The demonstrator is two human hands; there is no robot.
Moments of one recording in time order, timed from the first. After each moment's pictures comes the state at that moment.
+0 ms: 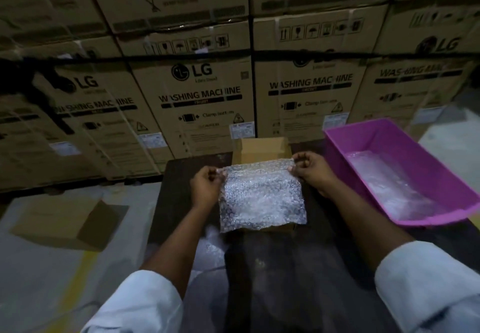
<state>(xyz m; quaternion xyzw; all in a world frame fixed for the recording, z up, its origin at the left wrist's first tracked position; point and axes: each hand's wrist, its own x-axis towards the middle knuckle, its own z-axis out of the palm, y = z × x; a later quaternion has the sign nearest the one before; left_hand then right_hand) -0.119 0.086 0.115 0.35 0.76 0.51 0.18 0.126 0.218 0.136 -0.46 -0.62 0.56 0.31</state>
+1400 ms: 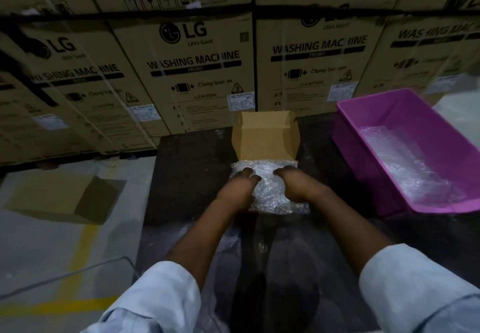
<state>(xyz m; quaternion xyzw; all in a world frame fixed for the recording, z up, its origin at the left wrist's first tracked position) -0.080 0.104 0.067 0.71 0.68 -0.03 0.14 0.085 0.193 0.075 -0.42 -0.87 0.23 -0.11</state>
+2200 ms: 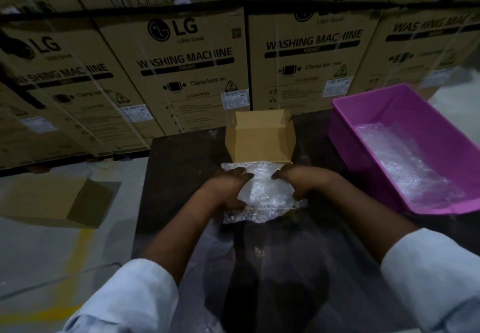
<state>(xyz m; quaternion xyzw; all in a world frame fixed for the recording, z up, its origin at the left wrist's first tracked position) -0.103 0.118 0.093 0.74 0.63 -0.17 0.15 0.096 0.225 0.094 -0.28 -0.91 0.16 -0.25</state>
